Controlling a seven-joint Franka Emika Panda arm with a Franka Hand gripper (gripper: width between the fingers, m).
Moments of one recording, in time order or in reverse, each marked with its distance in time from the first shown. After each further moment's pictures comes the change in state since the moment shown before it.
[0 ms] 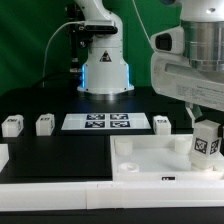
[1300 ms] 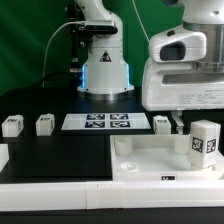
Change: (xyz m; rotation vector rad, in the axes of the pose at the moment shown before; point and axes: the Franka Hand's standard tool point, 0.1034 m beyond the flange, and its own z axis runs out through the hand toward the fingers) arm -0.001 0.004 0.003 -0.033 -0.007 -0.979
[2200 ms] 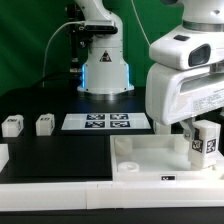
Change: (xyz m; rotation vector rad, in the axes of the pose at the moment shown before) arm 0.001 0.005 0.000 -0.026 0.000 -0.474
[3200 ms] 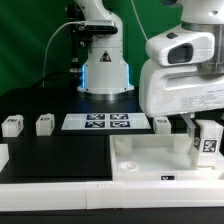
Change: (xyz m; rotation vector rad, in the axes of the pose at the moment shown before) arm 0.002 -0.001 0.000 0.018 0.014 0.506
